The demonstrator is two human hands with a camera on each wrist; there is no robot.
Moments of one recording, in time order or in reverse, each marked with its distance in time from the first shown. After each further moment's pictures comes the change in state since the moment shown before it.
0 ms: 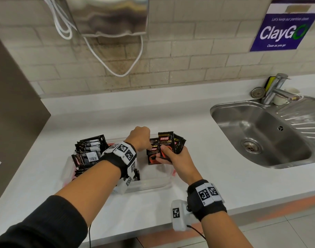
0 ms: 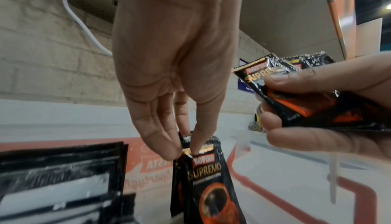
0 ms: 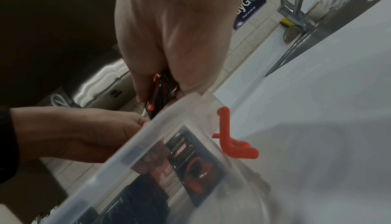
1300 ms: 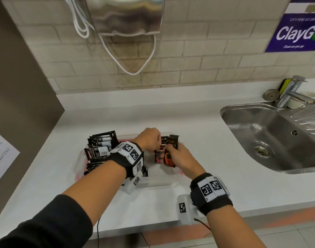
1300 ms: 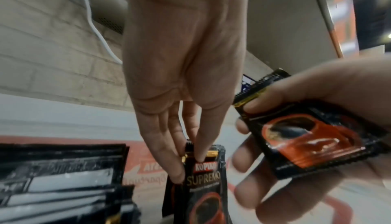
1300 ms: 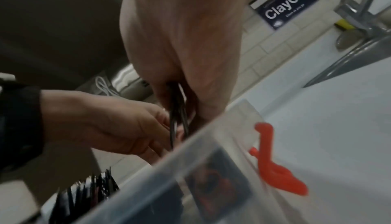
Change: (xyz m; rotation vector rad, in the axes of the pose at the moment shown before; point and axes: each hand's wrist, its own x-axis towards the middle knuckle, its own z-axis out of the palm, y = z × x) left_hand -0.006 -0.008 0.005 -0.123 -0.069 0.061; right_hand 0.003 -0.016 0.025 -0.345 -0.077 0.179
